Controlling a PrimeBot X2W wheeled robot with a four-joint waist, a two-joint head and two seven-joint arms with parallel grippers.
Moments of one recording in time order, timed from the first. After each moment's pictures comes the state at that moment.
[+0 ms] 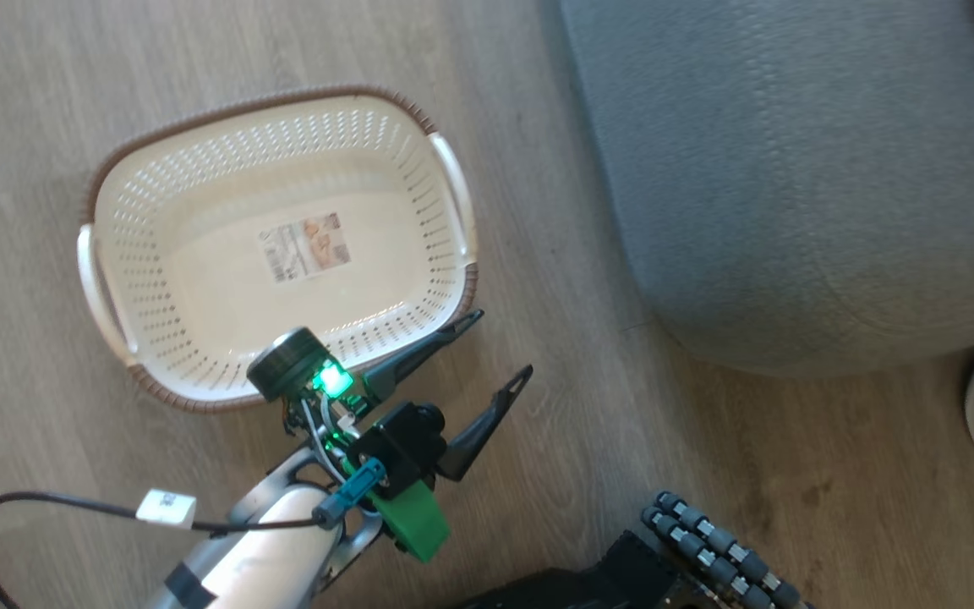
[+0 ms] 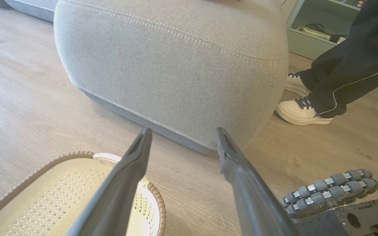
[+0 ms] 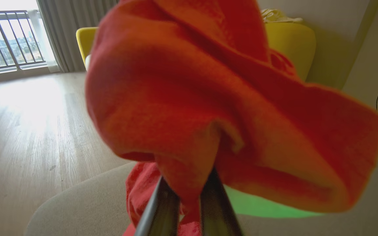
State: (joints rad) left arm -0.34 0.24 -0.65 0.11 -0.01 -0.13 -0.25; right arm -1.26 -0.48 -0.25 1.01 0.39 0.12 -0.19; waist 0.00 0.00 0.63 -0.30
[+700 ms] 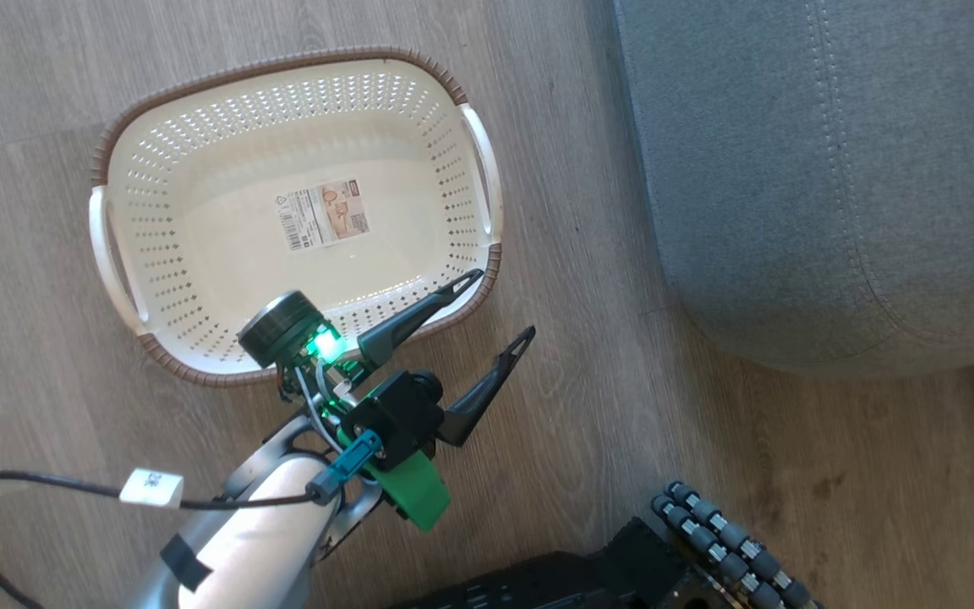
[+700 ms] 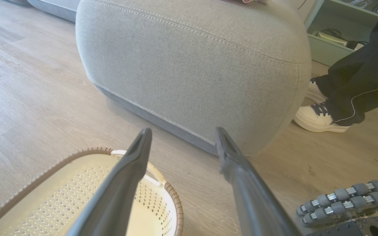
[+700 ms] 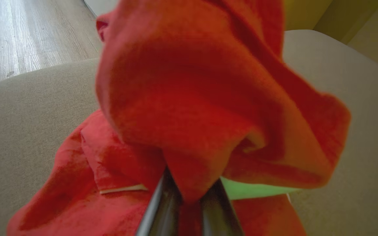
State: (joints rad) left arm -0.39 0.23 -0.64 0.10 -0.01 -0.12 -0.25; right arm -1.27 -0.47 -0.27 1.30 0.19 0.12 -0.18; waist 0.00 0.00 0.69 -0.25
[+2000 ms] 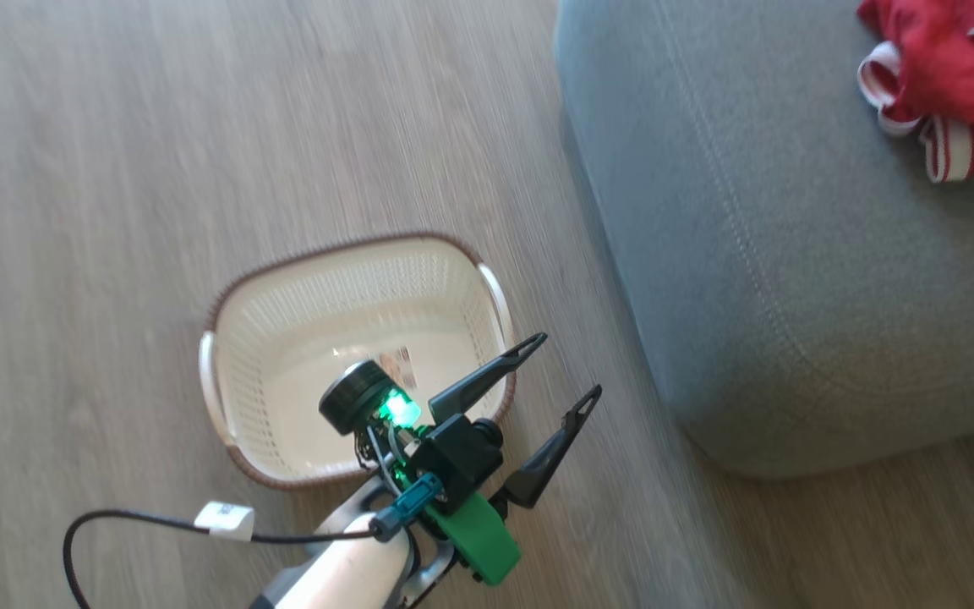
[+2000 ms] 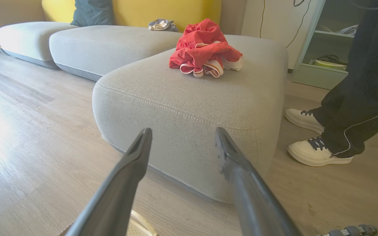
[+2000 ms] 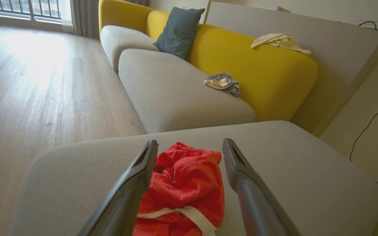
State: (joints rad) left arm -0.28 0.09 -0.65 0.15 -0.05 -0.12 -0.25; right arm -1.19 -0.48 -0.15 1.26 -0.02 0.12 -0.25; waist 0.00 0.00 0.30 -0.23
